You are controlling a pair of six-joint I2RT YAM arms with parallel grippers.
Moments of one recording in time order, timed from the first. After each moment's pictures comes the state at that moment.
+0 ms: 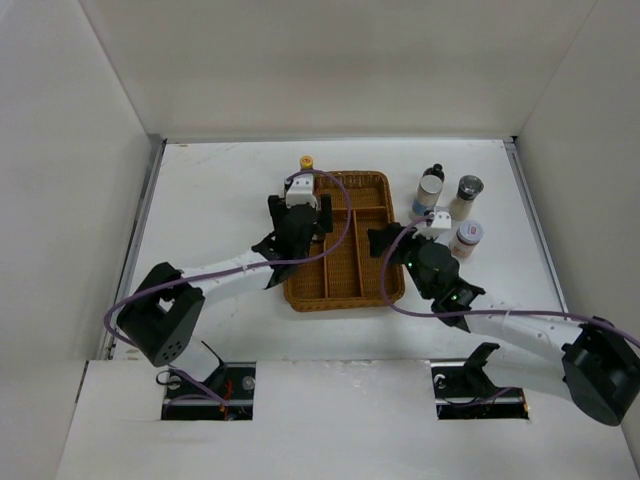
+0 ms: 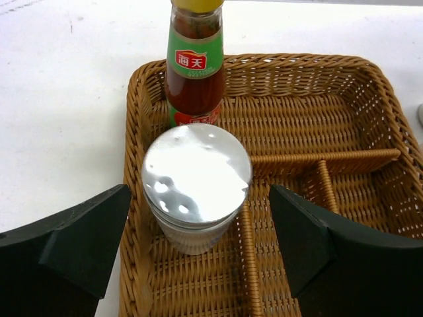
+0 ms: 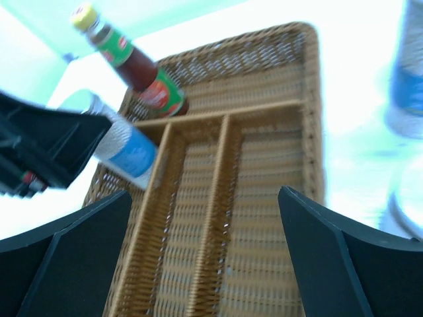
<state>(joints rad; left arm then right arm) -0.74 1.52 0.82 0.37 -0.64 -0.30 0.74 1.10 0.44 0.53 0.45 0.52</state>
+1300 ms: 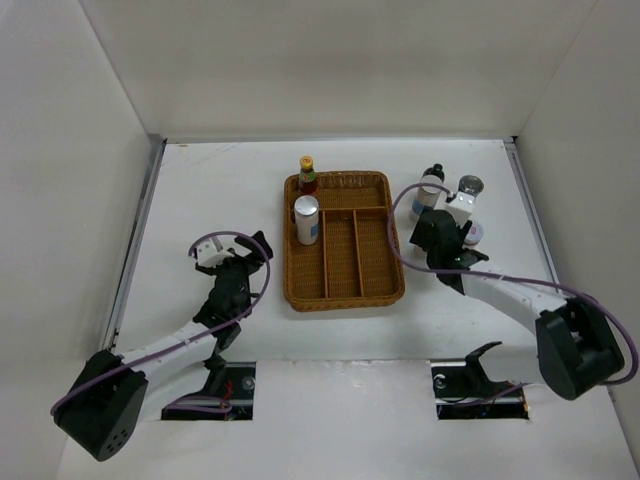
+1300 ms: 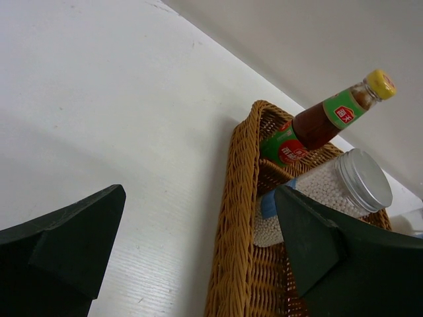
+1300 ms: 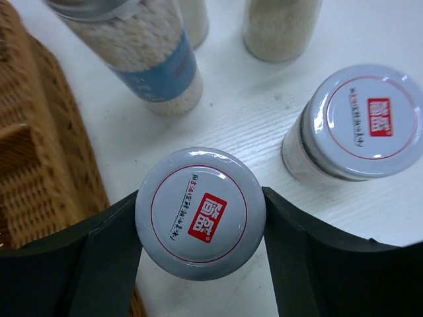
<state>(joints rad) -0.58 0.93 0.12 0.76 -0.75 -0.64 0.44 1.30 0.65 0.03 0.63 0.54</state>
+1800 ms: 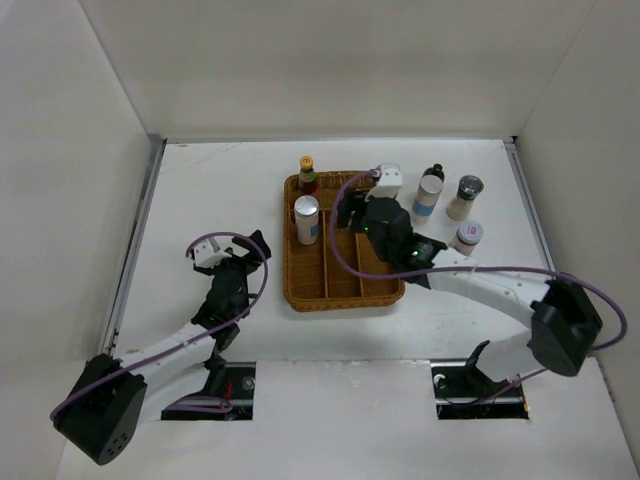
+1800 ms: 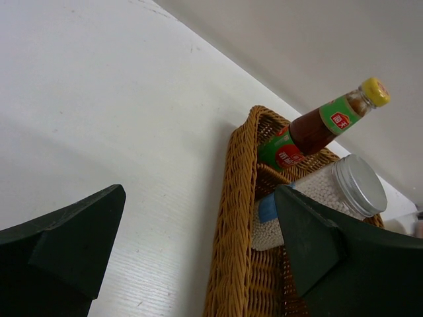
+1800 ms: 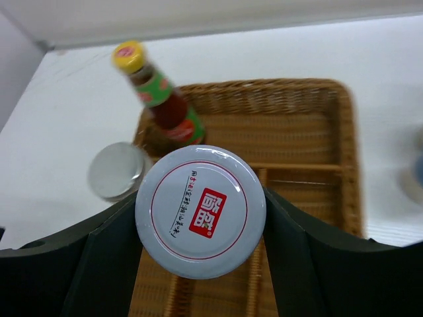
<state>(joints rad) -0.56 0.92 0.11 0.77 -0.74 -0.64 0.83 1.40 0.97 0.19 0.57 0.39</state>
